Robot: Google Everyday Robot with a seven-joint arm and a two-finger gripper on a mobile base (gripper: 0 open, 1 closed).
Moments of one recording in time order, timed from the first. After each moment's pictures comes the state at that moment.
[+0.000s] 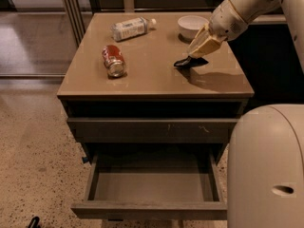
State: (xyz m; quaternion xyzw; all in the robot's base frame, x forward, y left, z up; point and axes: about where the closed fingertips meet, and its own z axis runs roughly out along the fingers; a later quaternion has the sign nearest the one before) arm 0.668 -0.144 0.901 -0.68 0.65 0.19 0.27
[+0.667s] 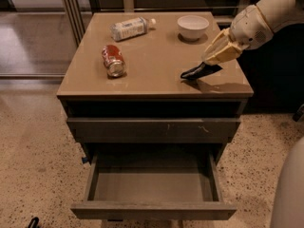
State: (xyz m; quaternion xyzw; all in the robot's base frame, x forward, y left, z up) arm 0.618 -0.169 0.911 -0.67 0.65 0.21 0.30
